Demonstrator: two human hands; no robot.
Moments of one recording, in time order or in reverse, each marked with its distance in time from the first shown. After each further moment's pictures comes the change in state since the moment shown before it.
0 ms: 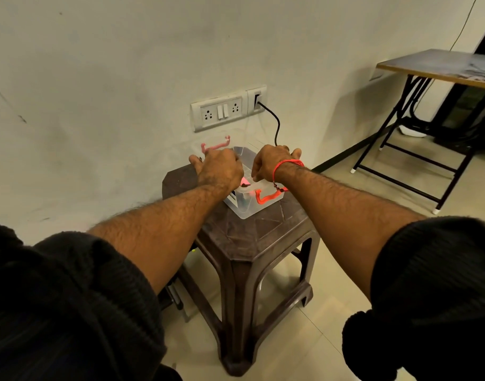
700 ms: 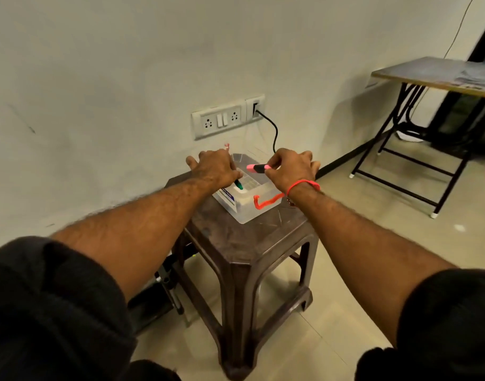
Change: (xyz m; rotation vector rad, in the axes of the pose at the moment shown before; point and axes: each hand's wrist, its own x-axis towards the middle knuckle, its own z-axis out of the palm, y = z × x) left_hand 0.006 -0.003 -0.032 0.048 -0.198 0.005; right_hand -0.038 0.026 -0.002 0.381 0.361 0.127
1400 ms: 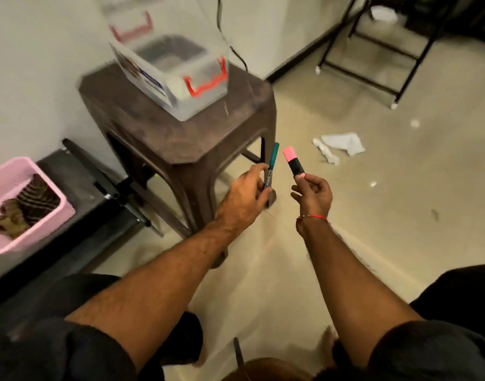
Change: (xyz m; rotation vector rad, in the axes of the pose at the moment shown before) left_hand -0.216 0.060 0.205 -0.626 -0.216 0.335; right_hand -0.225 0.215 0.054 1.098 0.365 0.808
